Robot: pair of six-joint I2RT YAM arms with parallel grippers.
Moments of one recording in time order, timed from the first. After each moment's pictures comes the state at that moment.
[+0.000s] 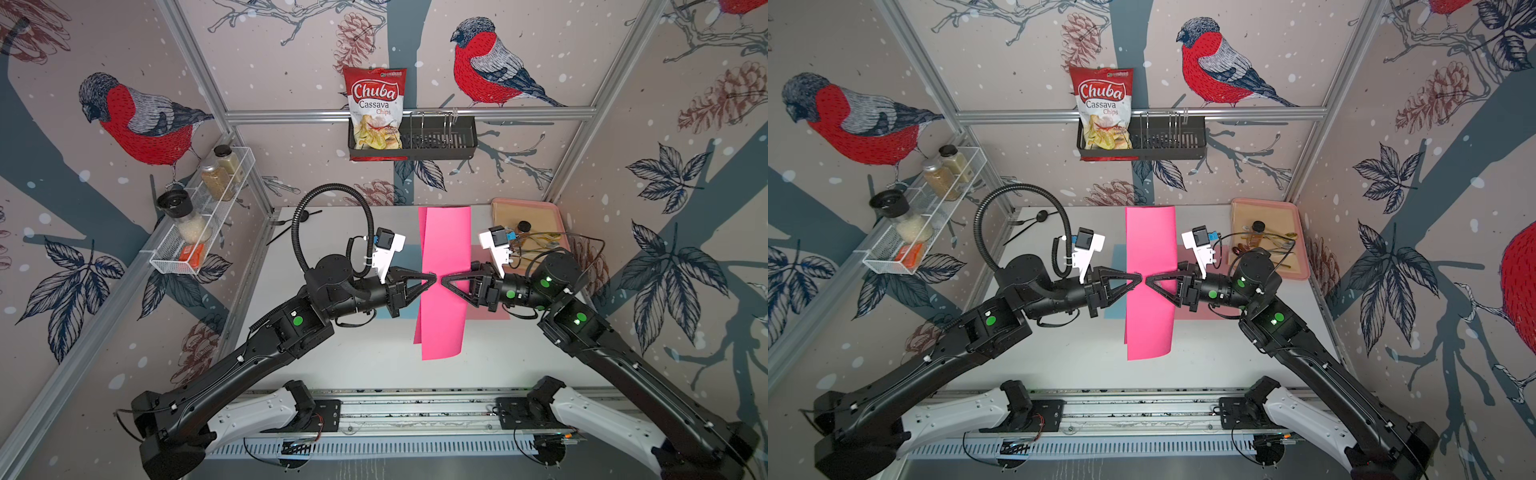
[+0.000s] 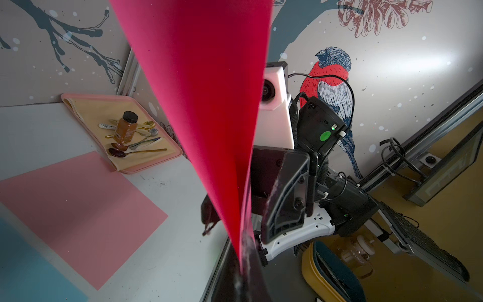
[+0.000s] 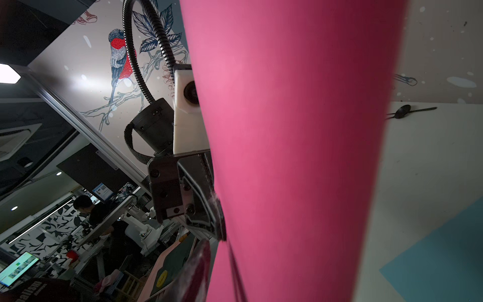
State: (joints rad) left arm -0.91 0.98 1.07 -0.11 0.42 -0.58; right arm 0.69 0.87 0.91 0.03 -0.75 0.65
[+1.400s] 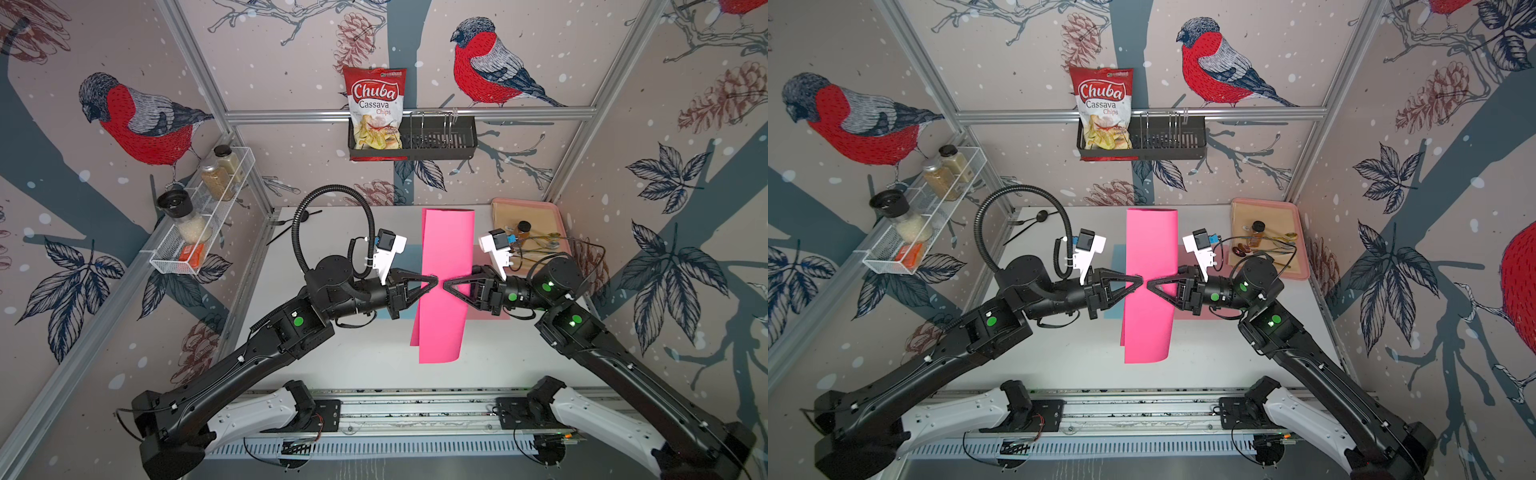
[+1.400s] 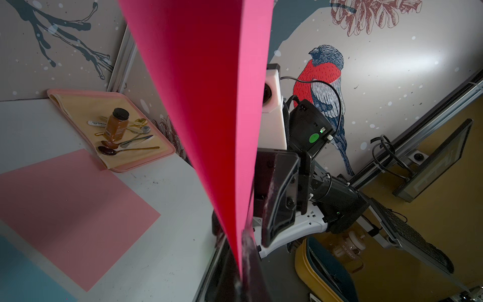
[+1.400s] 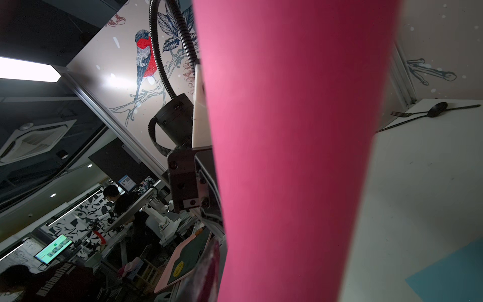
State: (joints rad) left arm -0.91 0.98 1.06 -0.09 0.44 -0.60; right arm 0.67 0.86 0.86 0.14 -0.84 0.71
